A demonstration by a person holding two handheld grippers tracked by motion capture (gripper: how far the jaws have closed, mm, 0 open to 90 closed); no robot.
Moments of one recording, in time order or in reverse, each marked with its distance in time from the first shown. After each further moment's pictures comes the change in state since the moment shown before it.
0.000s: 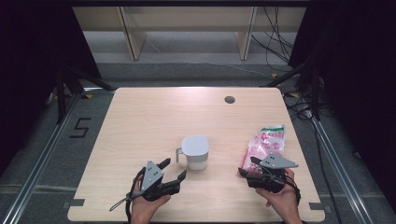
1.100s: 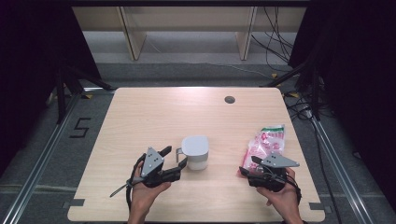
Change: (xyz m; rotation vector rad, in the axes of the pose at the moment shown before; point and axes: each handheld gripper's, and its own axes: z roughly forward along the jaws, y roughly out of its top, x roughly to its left) left arm 0.013 0.034 0.012 -0.021 -0.013 0.041; right arm -0.005 -0.001 0.000 -0.001 0.001 0.008
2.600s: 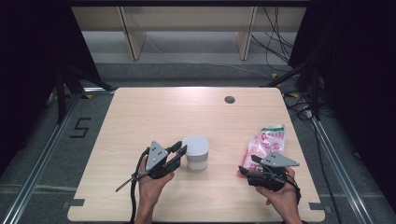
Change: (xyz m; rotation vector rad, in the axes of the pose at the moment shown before) left arm 0.002 0.010 0.019 -0.062 0.004 -0.012; right arm 0.003 0.004 0.000 -0.014 -0.007 -0.002
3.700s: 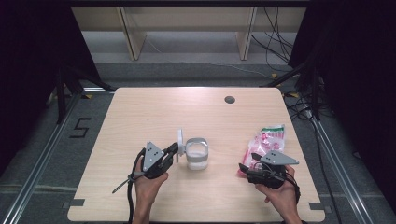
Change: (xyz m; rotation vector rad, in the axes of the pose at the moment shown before) left arm 0.011 -0.007 -0.004 0.012 0.068 0.031; right arm -0.003 0.003 0.003 -0.008 -0.017 0.005
